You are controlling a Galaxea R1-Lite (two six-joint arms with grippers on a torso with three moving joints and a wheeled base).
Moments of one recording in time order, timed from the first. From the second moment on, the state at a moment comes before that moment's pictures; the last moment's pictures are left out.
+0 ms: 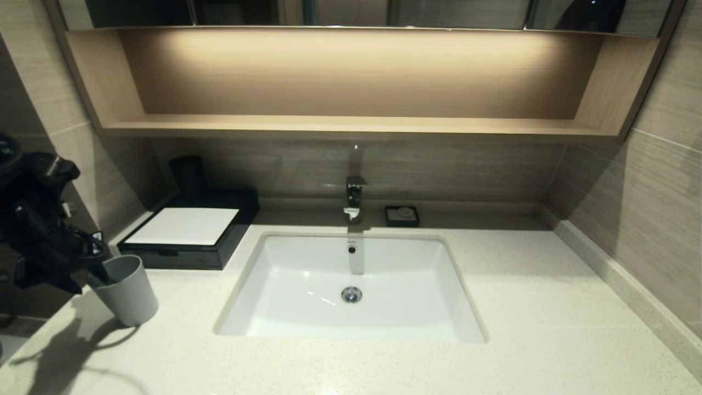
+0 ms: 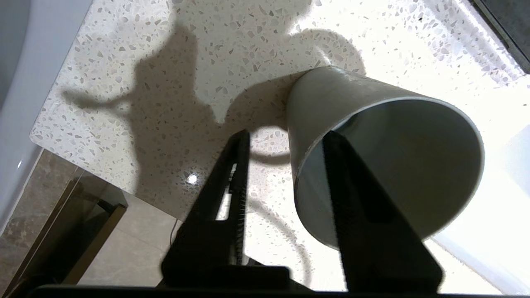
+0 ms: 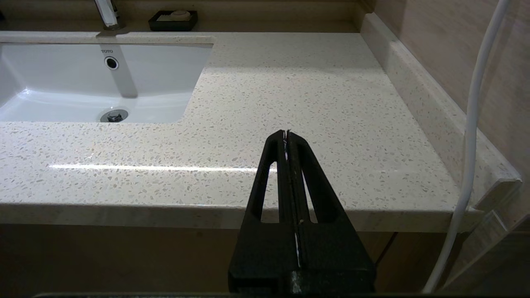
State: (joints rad) left arm 0.33 1.97 -1.58 0.88 -0.01 -0.26; right arm 0.00 0.00 0.00 0.00 0.00 0.00
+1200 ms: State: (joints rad) left arm 0.32 1.51 -1.05 0.41 -0.15 -0.09; right arm 0.00 0.00 0.00 0.00 0.00 0.00
